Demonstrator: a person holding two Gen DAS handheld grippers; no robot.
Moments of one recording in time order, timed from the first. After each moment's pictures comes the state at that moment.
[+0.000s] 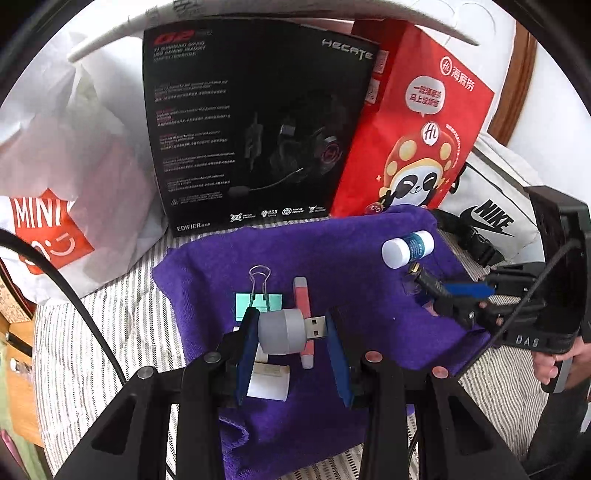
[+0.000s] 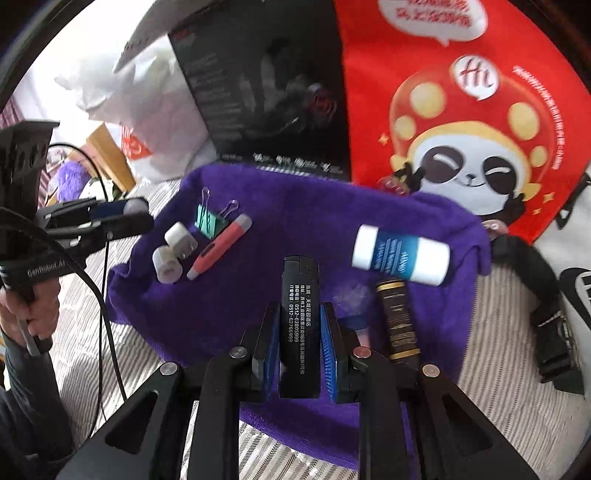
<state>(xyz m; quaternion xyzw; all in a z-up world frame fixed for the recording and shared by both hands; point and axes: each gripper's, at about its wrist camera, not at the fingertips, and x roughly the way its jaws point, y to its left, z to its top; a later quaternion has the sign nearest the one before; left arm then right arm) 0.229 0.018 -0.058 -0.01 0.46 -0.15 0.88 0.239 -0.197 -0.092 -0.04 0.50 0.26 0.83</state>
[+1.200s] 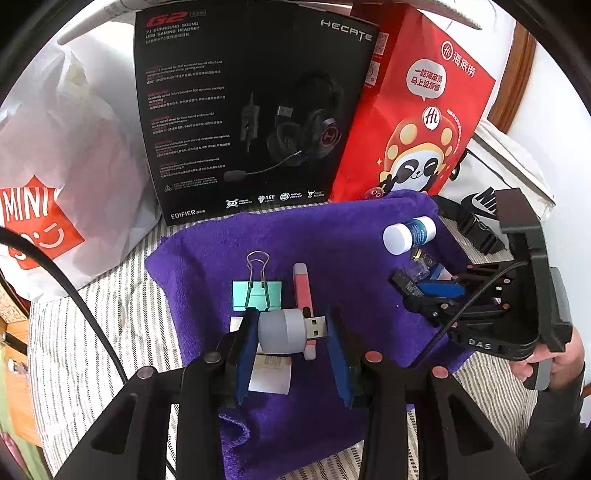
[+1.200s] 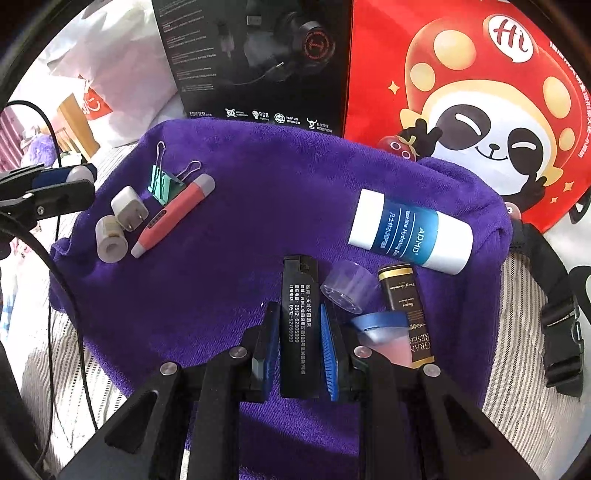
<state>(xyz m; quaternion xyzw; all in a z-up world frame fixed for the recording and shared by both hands) 0.231 0.016 -0.066 0.00 0.48 -0.15 0.86 0.255 -0.177 -0.136 -0.09 0.53 0.21 0.82</state>
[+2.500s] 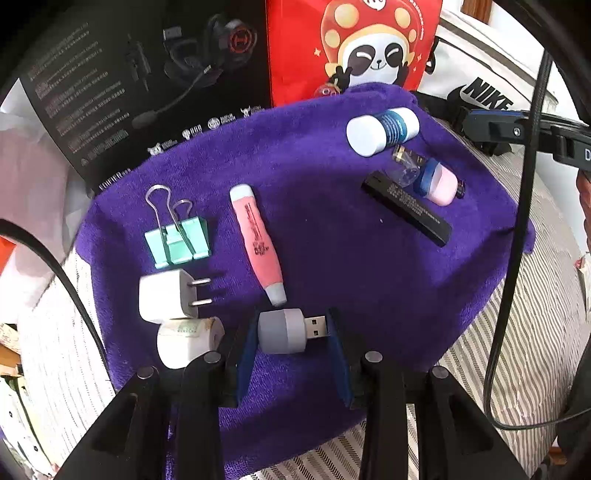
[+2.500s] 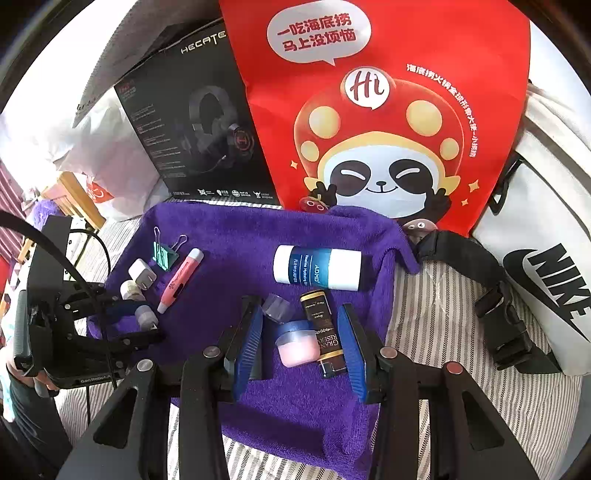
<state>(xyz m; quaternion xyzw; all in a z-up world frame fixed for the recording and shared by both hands) 0.222 -0.048 -0.123 0.12 0.56 -0.18 0.80 0.253 -0.252 -0.070 0.00 0.48 0.18 0.86</state>
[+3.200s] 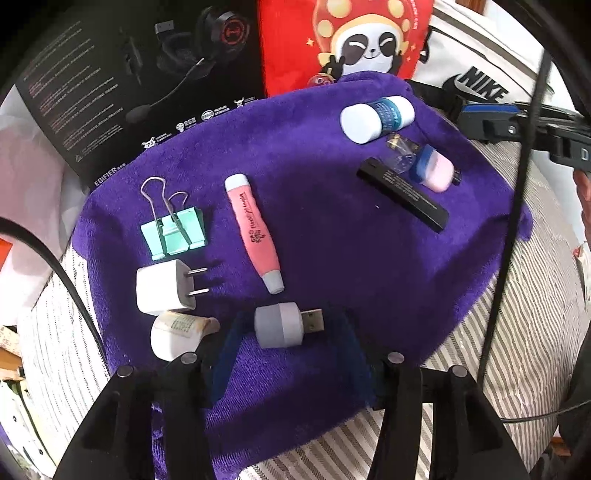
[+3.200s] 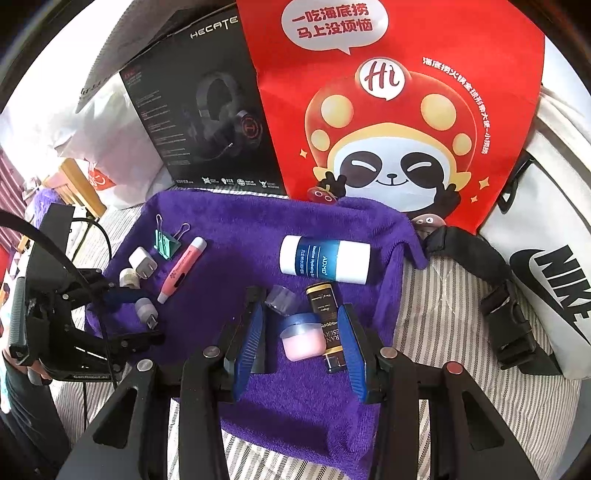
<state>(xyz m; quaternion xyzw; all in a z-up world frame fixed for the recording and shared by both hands) 0.219 -0.051 -0.123 0.14 0.57 -0.19 0.79 0.253 -0.246 -0.076 -0.01 0.49 0.19 0.85</state>
